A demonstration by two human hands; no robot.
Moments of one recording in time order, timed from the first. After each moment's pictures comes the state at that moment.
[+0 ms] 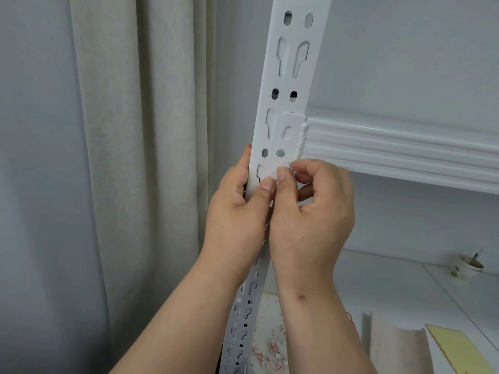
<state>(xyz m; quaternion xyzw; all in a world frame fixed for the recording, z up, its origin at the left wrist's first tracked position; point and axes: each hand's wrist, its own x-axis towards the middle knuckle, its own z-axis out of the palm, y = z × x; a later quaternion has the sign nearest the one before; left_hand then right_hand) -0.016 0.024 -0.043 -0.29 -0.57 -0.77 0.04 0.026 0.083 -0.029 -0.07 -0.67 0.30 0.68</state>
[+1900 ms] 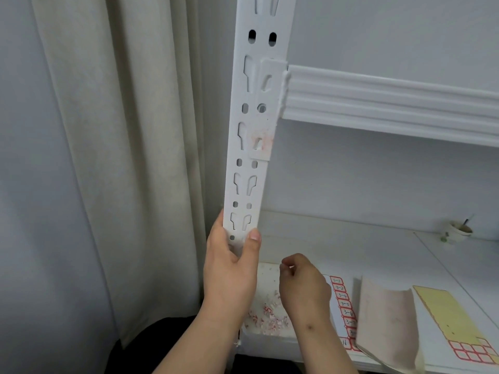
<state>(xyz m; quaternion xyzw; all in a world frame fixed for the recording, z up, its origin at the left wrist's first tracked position) 0.027 0.036 -0.151 -0.11 -0.71 -0.69 0.05 0.056 0.151 -0.189 -0.34 -0.88 0.28 0.17</state>
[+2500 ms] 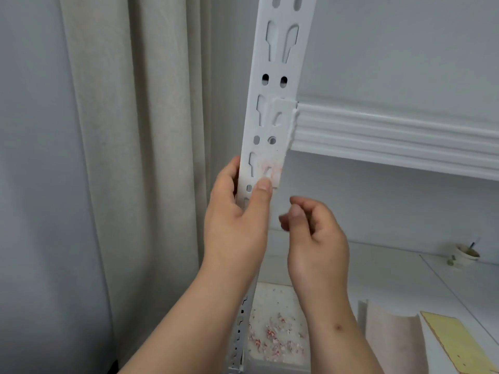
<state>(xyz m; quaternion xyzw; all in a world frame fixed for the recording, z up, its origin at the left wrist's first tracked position) 0.017 0.028 -0.053 -0.20 -0.61 -0.76 0.11 0.059 0.112 -0.066 -0.14 -0.75 0.51 0.40</state>
